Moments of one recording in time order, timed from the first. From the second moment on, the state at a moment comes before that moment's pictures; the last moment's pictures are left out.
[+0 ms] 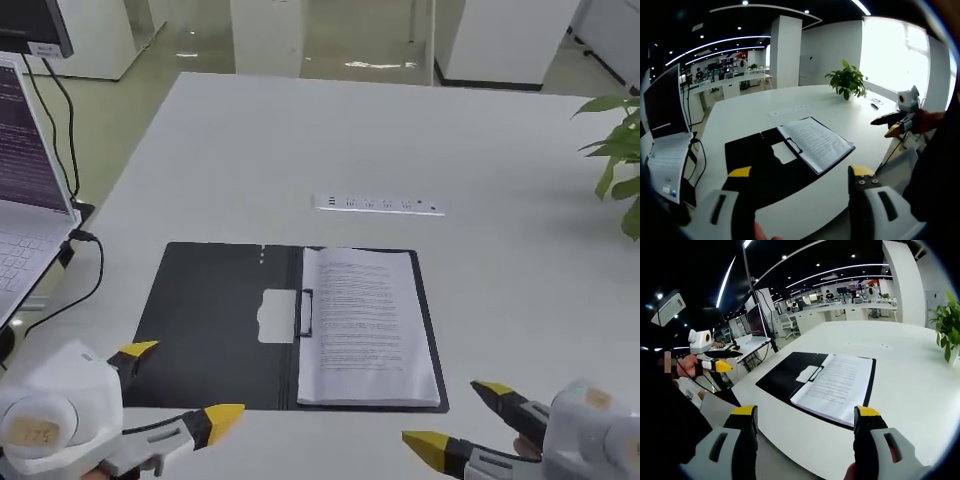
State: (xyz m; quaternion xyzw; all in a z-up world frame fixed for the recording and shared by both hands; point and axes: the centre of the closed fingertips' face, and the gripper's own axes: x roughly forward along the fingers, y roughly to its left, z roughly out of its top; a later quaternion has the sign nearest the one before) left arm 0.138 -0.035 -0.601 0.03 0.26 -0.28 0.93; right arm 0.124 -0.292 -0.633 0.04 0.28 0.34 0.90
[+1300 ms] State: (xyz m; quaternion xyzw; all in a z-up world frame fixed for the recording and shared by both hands) left arm 0.201 -0.088 -0.601 0.06 0.25 -0.33 0.91; right arm 0.113 -0.305 -0.635 0.05 0.29 0.32 0.90
